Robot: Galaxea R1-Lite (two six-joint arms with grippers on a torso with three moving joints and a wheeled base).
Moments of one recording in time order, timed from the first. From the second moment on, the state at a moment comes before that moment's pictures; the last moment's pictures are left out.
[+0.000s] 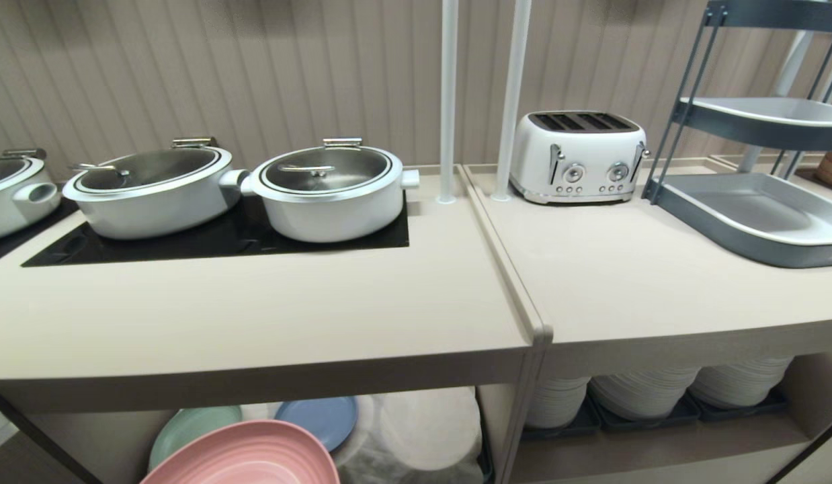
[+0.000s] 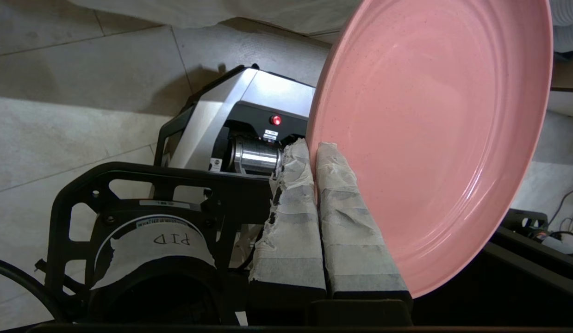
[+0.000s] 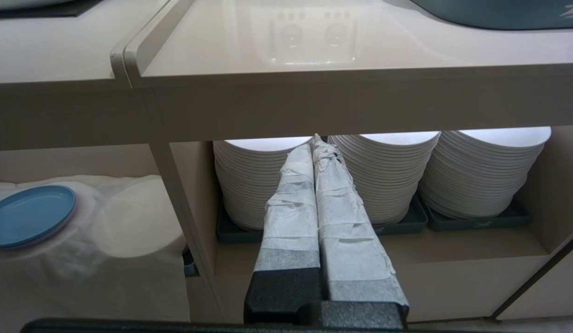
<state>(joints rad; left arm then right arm) 0.35 0.99 -0.56 0.75 -0.45 -0.08 0.00 0.00 0.00 0.00 0.00 0.00</state>
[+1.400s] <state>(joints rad) 0.35 0.98 -0.56 0.77 -0.45 -0.08 0.00 0.00 0.00 0.00 0.00 0.00</state>
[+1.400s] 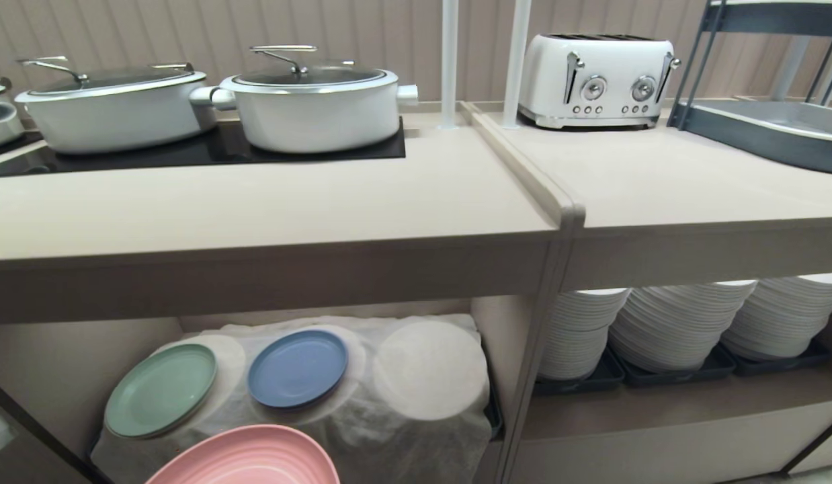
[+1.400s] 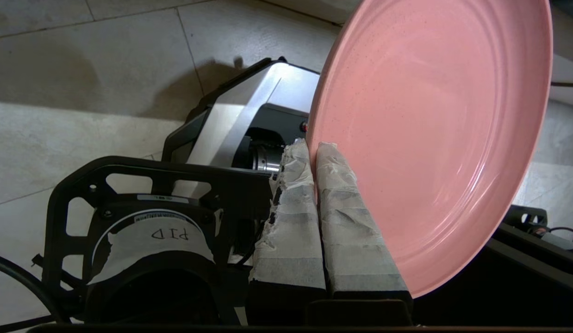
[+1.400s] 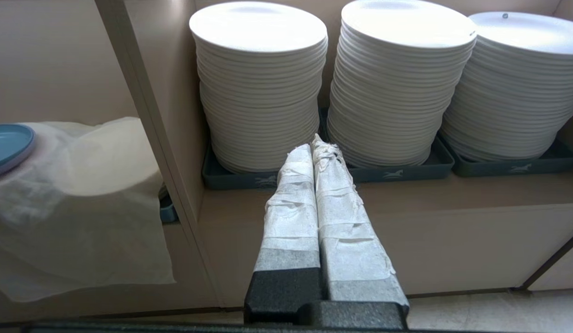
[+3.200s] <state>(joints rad) 0.35 0.98 -0.56 0.77 -0.45 -0.08 0.00 0.00 0.00 0.00 0.00 0.00</state>
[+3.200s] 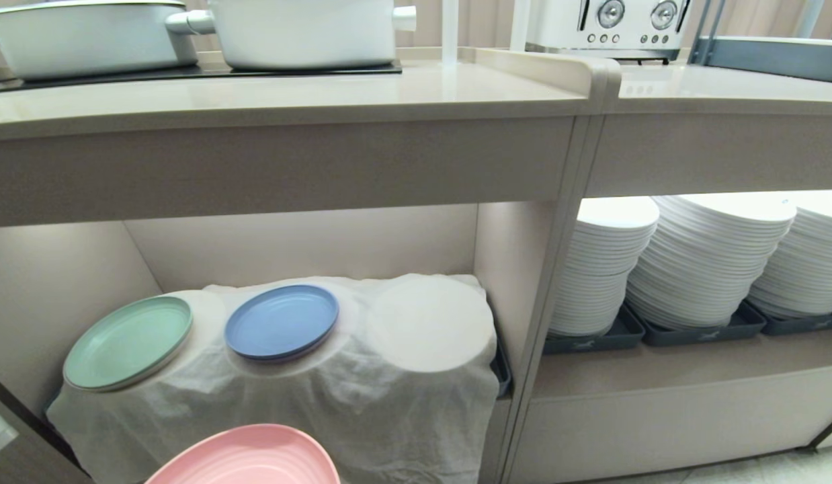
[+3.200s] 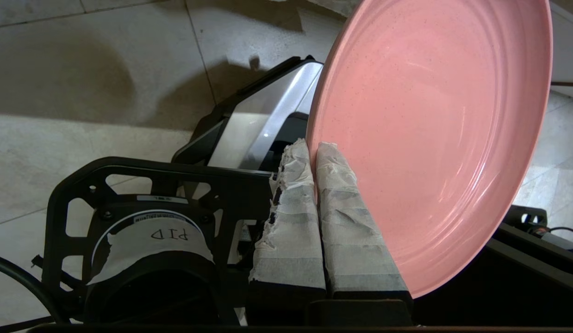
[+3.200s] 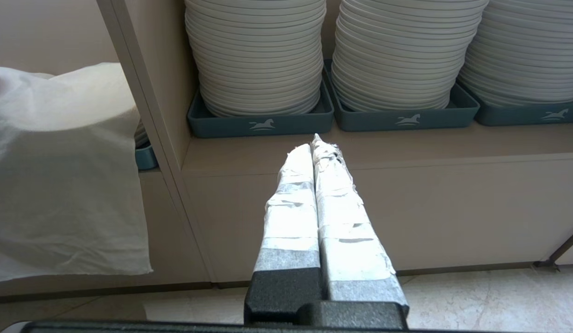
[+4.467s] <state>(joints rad) 0.14 1.17 -0.59 0.57 -0.62 -0.15 0.00 0.00 0.00 0.00 0.00 0.00</state>
